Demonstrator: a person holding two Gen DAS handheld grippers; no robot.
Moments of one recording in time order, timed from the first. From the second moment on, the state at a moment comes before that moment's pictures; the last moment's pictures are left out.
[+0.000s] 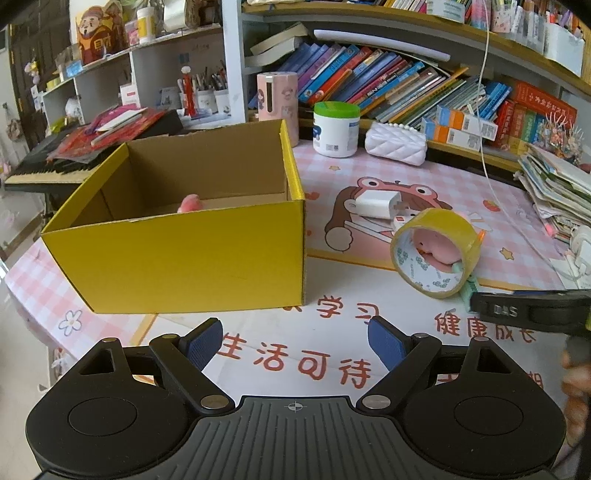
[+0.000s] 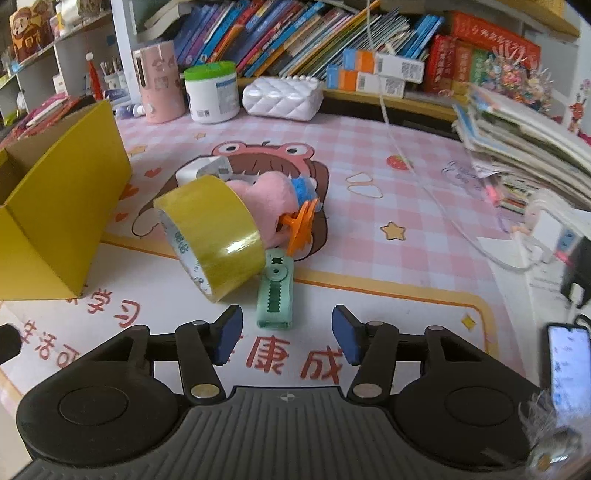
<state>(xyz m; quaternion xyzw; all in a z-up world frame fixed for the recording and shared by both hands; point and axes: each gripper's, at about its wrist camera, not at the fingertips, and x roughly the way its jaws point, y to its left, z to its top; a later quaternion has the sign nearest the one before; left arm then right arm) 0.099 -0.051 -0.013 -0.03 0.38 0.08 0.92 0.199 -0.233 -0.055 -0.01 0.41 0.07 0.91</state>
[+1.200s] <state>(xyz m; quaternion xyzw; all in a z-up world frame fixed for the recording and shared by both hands) 0.195 -0.140 -0.037 -0.07 0.39 -0.05 0.92 0.186 -0.328 -0.020 0.01 0.35 0.06 0.93</state>
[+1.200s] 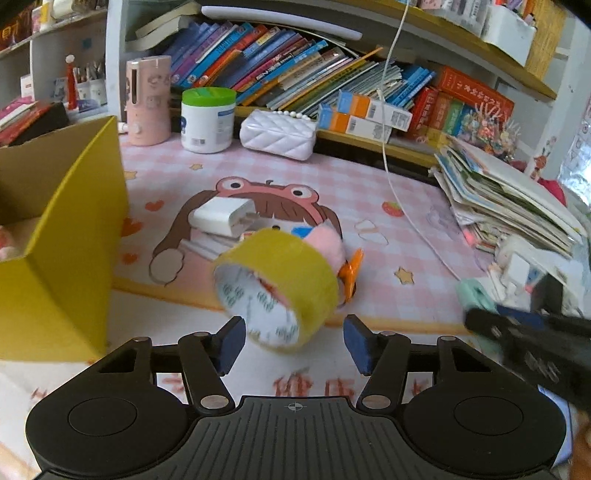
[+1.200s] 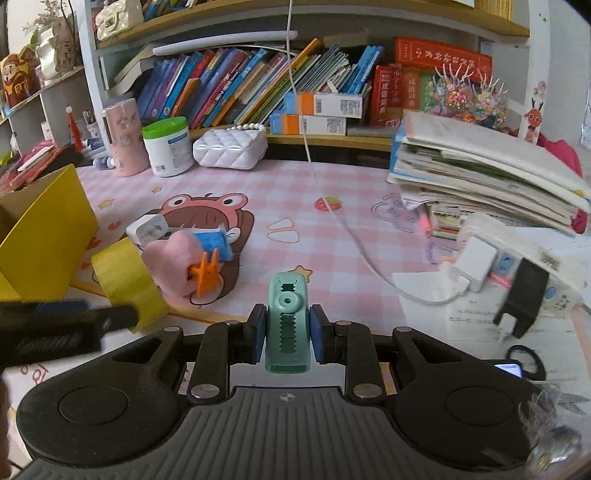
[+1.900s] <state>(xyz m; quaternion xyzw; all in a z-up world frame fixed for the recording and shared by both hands) 0.193 -0.150 -0.033 -0.03 0.38 -0.09 0.92 0.180 -0.310 -0.021 -0.02 0.36 0.08 0.93</state>
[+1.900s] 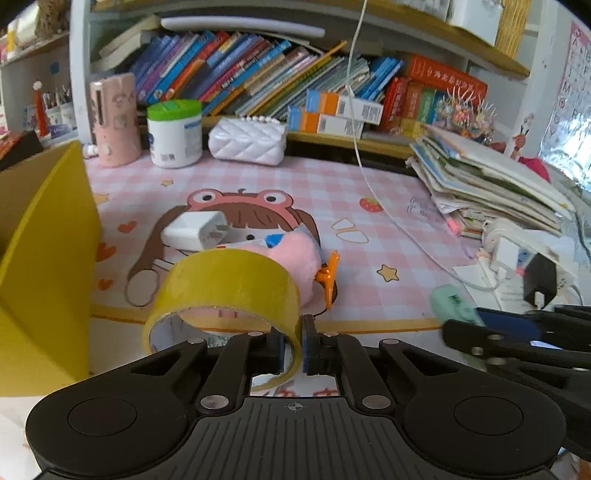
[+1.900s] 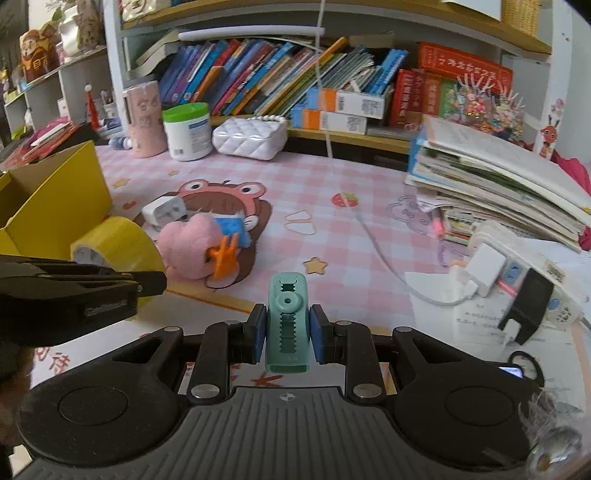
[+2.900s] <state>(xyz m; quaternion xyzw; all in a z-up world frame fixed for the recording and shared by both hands) 0.038 0.038 0.001 -0.09 0.35 0.04 0.93 0.096 -0.109 -0.004 -0.08 0.36 0.22 0.90</state>
